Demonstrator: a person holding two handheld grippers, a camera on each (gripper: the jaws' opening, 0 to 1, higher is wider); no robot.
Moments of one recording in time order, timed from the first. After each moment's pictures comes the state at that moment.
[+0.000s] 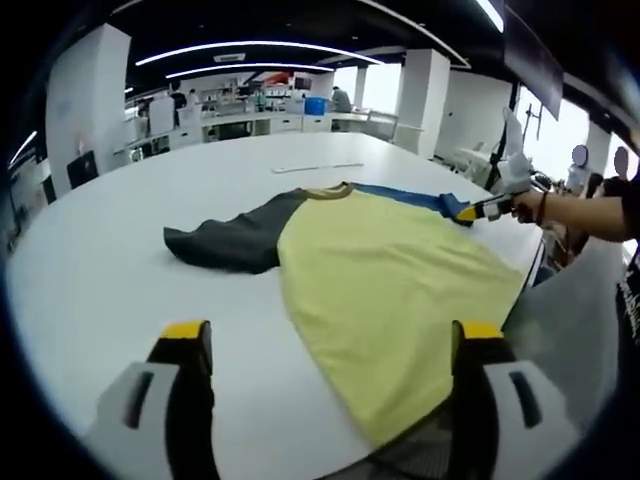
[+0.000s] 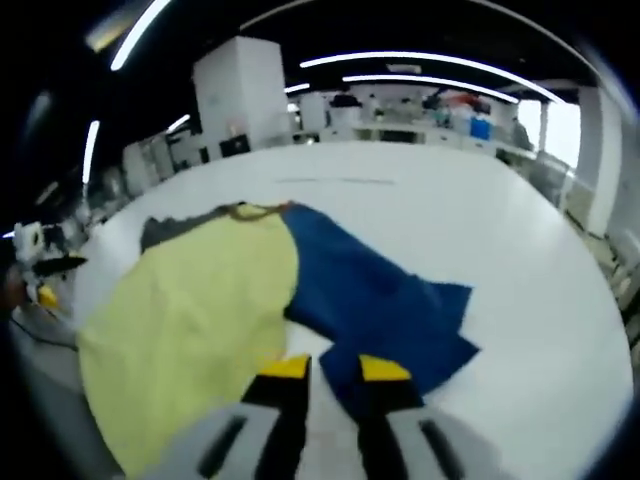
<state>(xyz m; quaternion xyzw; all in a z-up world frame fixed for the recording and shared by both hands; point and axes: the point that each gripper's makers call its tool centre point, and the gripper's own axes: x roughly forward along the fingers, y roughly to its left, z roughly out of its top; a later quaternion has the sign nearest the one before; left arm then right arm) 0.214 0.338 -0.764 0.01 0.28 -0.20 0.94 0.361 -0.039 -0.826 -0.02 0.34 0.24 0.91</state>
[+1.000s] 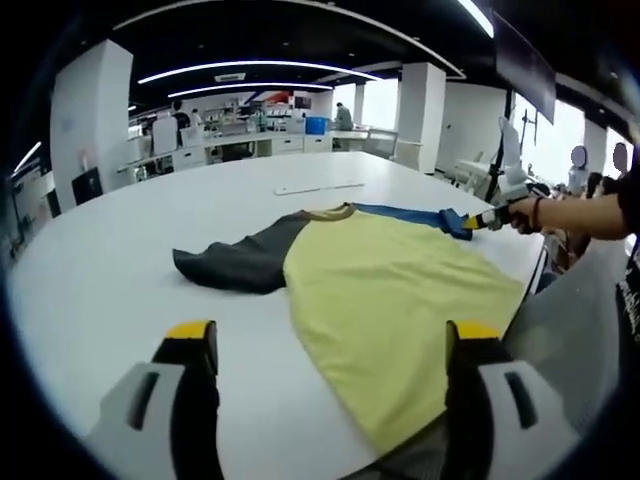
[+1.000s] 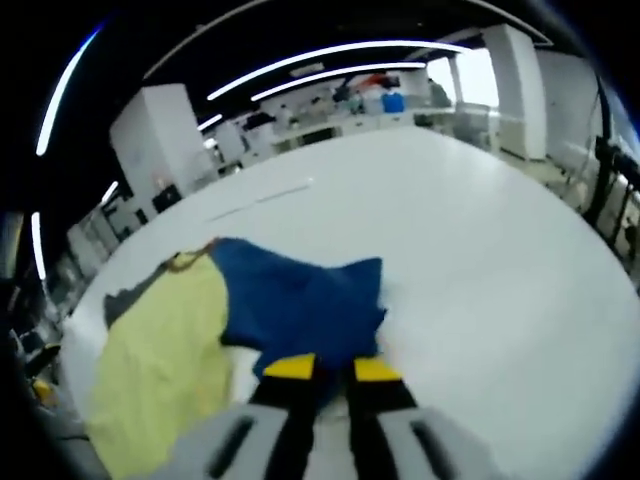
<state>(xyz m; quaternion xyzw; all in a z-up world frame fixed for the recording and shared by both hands) 0.218 0.353 -0.754 0.02 0.24 -0.19 0.95 0.377 -0.090 -0.837 0.11 0.35 0.09 0.93</state>
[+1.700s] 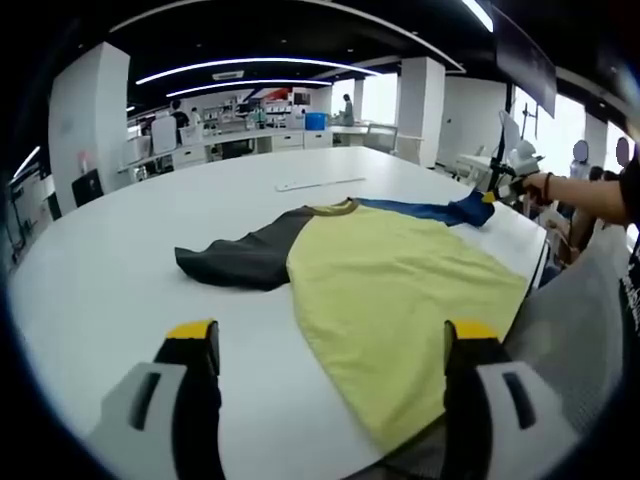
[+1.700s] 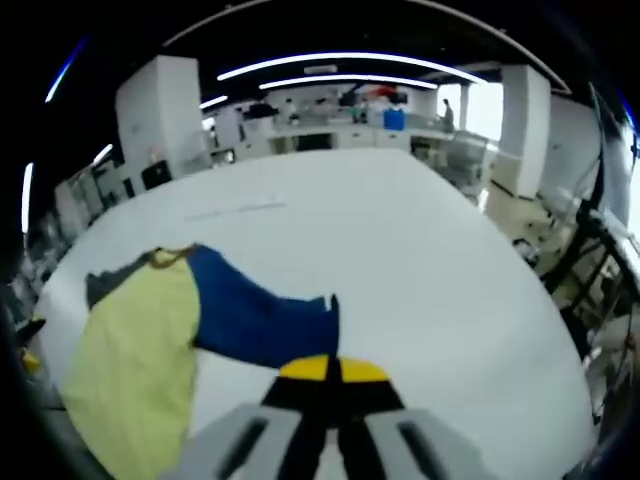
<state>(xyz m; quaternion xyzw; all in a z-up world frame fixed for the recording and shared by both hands) 0.217 0.346 -0.755 0.03 0.25 -0.19 0.95 0.378 -0.144 -0.783 0.02 0.35 0.07 0.93</state>
